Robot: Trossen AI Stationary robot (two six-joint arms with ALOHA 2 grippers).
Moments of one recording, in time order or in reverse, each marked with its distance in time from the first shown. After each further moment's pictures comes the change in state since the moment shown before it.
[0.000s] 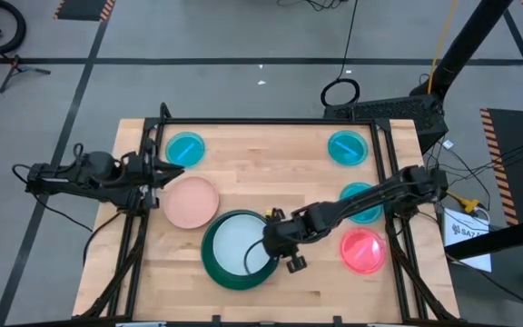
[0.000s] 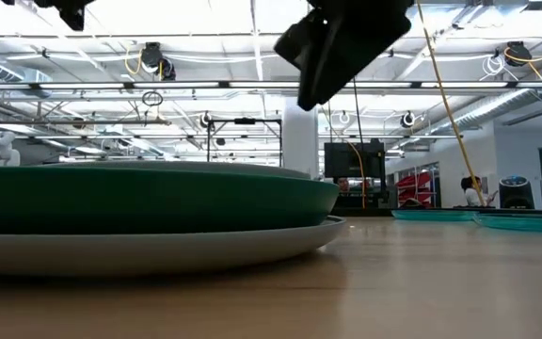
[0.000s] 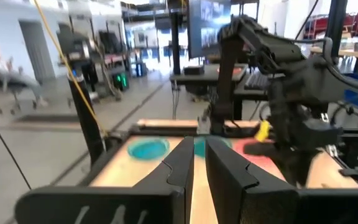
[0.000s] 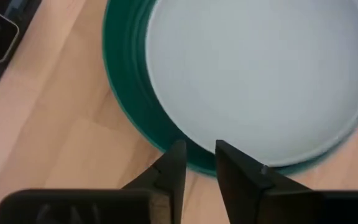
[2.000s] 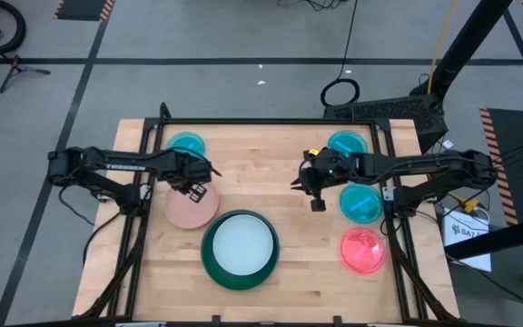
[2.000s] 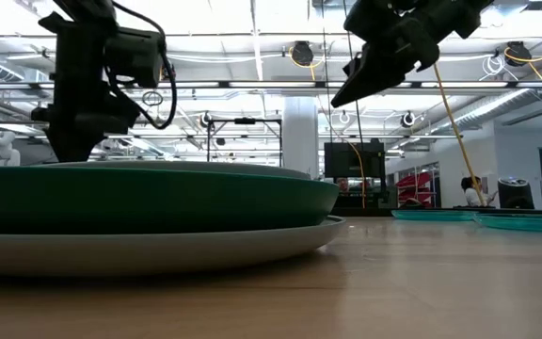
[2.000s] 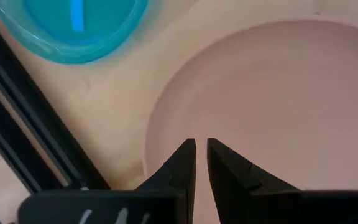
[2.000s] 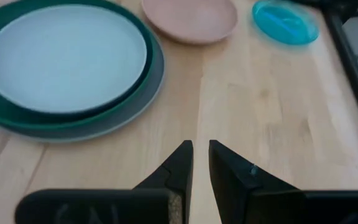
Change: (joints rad) left arm 0.318 1.001 0.260 -0.916 0.033 -0.842; right arm -0.421 -0.595 -0.634 0.447 -0.023 -0.179
